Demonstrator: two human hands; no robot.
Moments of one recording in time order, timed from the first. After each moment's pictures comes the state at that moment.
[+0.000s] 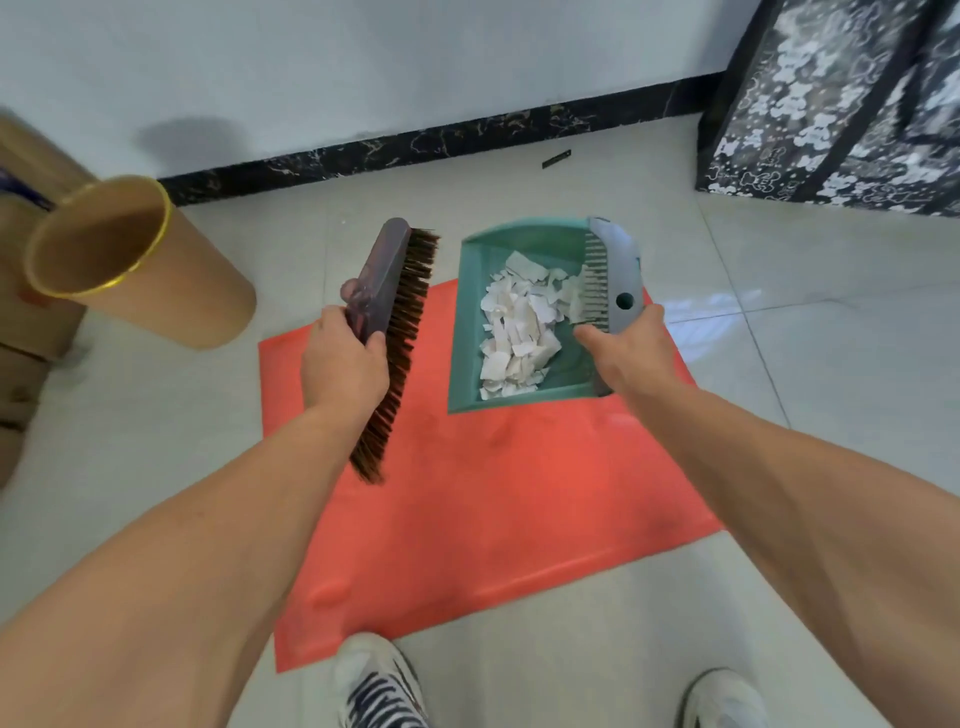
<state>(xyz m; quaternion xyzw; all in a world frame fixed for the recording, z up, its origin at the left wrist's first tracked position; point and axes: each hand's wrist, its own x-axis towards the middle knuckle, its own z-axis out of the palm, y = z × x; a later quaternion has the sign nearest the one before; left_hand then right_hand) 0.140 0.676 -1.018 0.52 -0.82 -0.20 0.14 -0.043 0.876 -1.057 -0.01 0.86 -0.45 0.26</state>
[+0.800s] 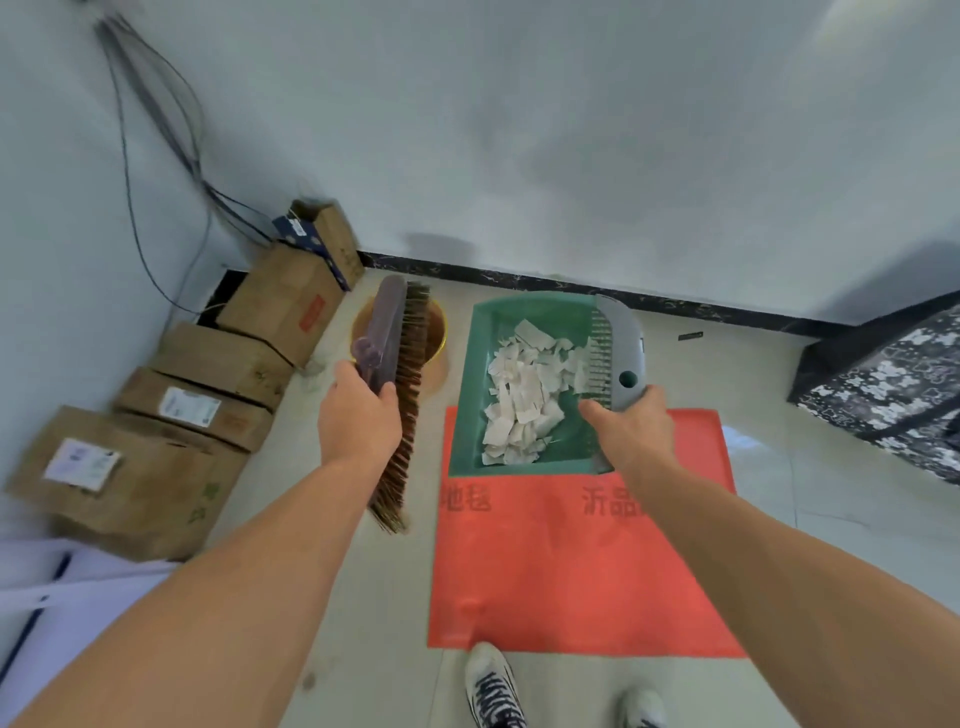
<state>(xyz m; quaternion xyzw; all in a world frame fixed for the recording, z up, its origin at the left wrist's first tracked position) 0.314 0.454 -0.643 0.69 -0.67 -0.27 0.11 0.101 0.604 -0.667 -0.08 0.87 -0.35 0.35</state>
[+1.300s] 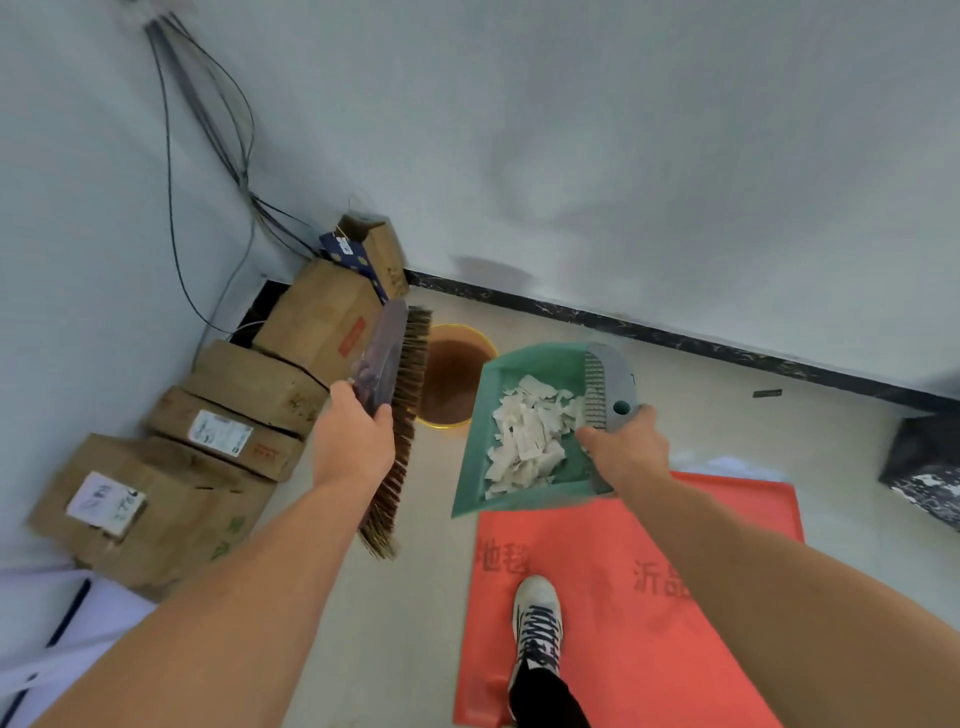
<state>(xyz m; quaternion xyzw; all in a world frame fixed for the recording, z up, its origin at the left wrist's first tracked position) 0.326 0.300 -0.678 0.72 -0.64 -0.26 0.08 0.097 0.424 -0.715 -0.09 0.88 -0.27 0.39</state>
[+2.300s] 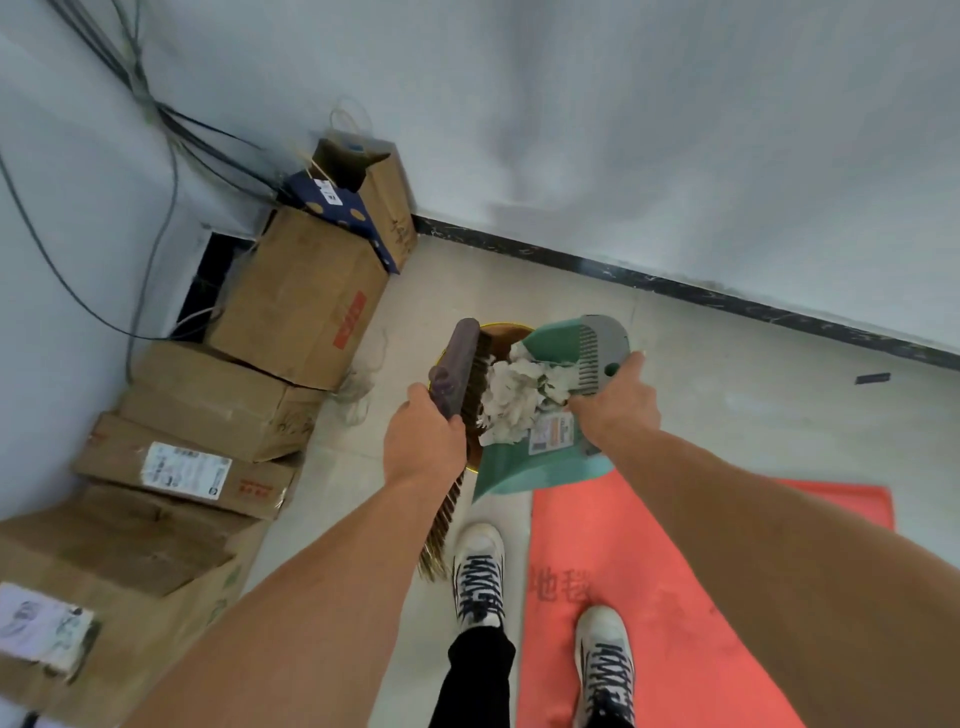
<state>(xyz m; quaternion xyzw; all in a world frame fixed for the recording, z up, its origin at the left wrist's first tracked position) 0.305 0.094 -0.868 0.68 -0.65 -0.34 -0.10 0.128 0.162 -0.890 -0.11 0.92 -0.09 0.37</state>
